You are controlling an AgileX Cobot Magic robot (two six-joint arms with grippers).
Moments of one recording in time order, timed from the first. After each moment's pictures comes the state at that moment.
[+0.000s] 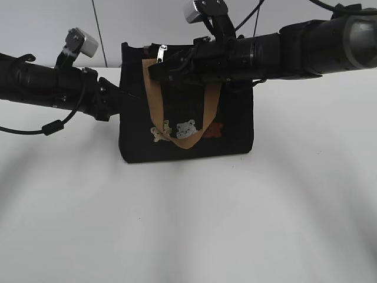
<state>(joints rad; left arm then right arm) -0.15 1.98 -1.10 -1.60 0.82 2.09 0.38 2.07 -1.33 1.83 0.60 -1.93</state>
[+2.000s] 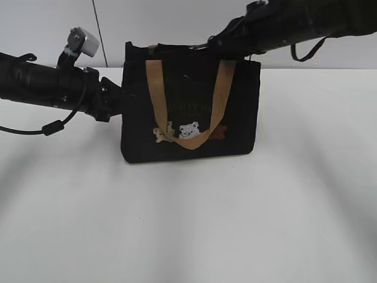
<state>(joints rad) -0.16 1.98 -1.10 -1.59 0.85 2.09 0.29 1.89 -1.33 1.26 0.47 -1.34</state>
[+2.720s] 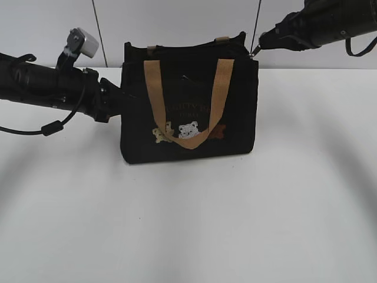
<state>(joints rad) -0.16 1.98 -1.10 -1.58 0.85 2.09 0.04 1.85 -1.33 1.17 0.61 -1.26</state>
